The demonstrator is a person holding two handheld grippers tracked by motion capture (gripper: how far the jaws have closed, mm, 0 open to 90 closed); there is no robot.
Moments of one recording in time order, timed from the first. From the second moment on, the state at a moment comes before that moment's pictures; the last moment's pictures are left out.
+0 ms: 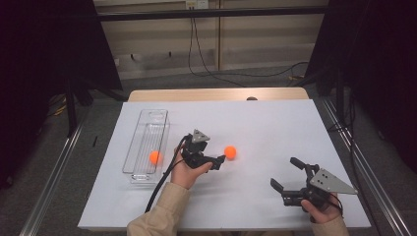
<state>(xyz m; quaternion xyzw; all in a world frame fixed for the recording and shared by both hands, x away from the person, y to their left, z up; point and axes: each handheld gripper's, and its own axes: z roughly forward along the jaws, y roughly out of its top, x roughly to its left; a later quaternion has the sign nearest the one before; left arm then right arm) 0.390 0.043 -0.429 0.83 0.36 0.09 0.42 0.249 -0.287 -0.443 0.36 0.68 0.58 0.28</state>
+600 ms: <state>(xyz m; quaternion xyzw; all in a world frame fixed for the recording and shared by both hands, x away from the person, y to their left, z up) 0.392 0.038 -0.431 0.83 0.36 0.09 0.42 0.249 -0.287 -0.443 0.36 0.68 0.58 0.28</state>
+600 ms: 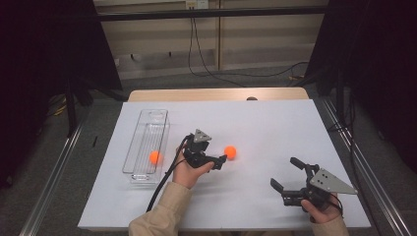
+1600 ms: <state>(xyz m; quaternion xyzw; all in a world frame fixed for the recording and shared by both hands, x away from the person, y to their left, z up) 0.395 0.029 -0.437 0.83 0.36 0.08 0.42 0.249 -0.287 -0.443 0.36 0.68 0.58 0.28</state>
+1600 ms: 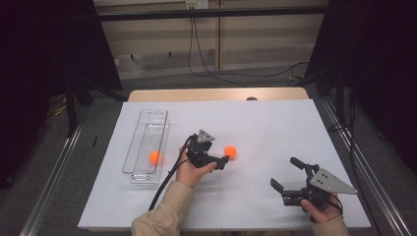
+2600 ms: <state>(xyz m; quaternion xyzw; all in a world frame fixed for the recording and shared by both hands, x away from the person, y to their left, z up) 0.396 0.021 -0.441 0.84 0.35 0.09 0.41 0.249 -0.287 -0.443 0.36 0.68 0.58 0.28</state>
